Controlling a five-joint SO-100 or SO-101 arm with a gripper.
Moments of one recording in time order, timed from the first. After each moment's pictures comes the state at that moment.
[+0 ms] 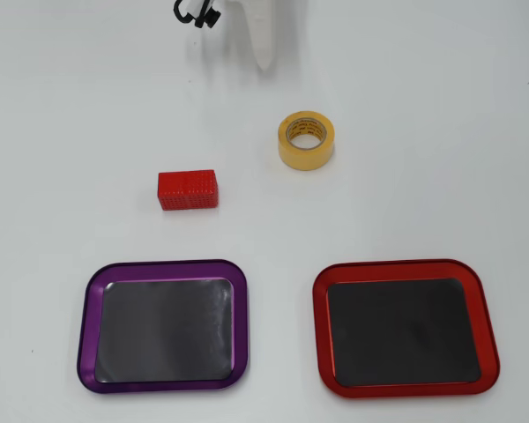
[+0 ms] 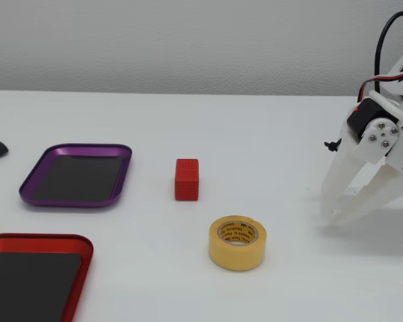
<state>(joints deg) 3.4 191.6 173.8 71.1 -0.9</state>
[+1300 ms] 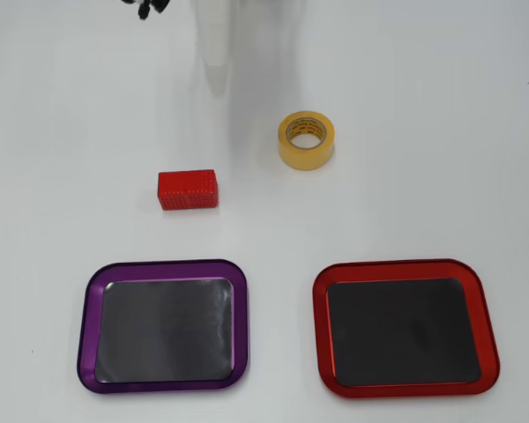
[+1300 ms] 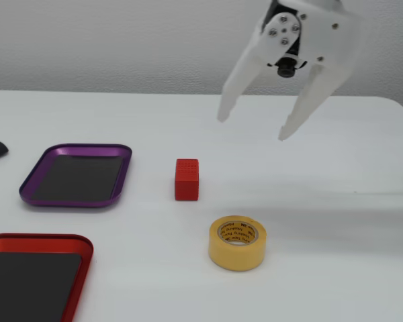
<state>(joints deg) 11.0 113.1 104.8 75.6 -8.7</state>
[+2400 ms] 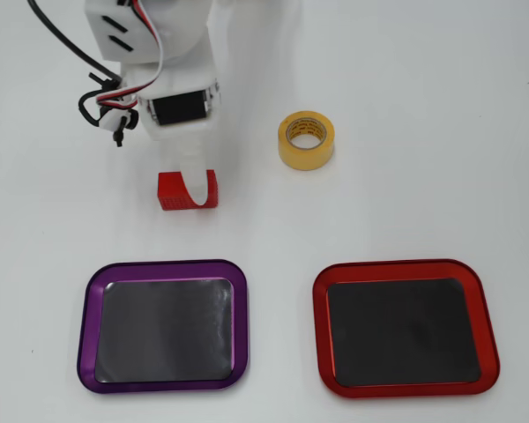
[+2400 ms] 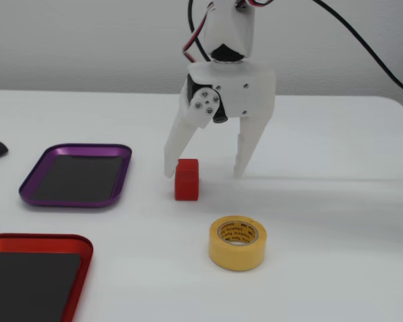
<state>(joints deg) 19.0 76.8 85.7 70.8 -29.4</state>
